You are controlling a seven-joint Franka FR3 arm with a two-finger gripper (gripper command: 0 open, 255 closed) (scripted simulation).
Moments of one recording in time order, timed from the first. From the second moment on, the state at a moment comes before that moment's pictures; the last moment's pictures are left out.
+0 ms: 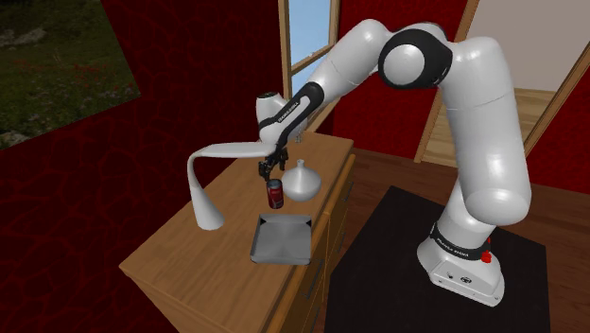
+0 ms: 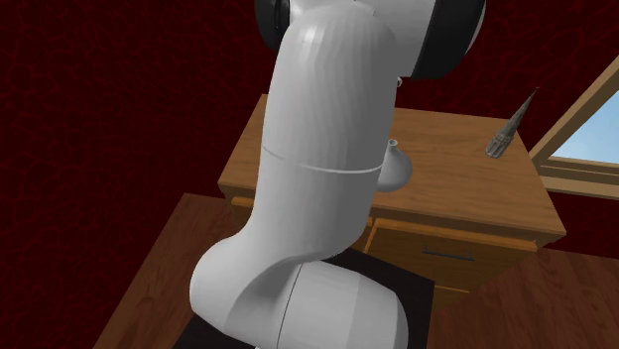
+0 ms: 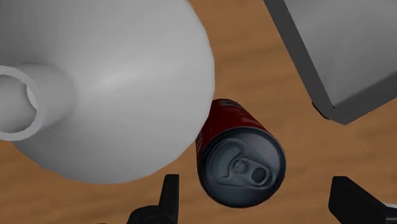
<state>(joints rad) 0.10 0.51 0.00 -1.89 0.01 2.41 0.05</state>
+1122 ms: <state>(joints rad) 0.11 0.65 0.00 -1.82 0.01 2.48 0.05</state>
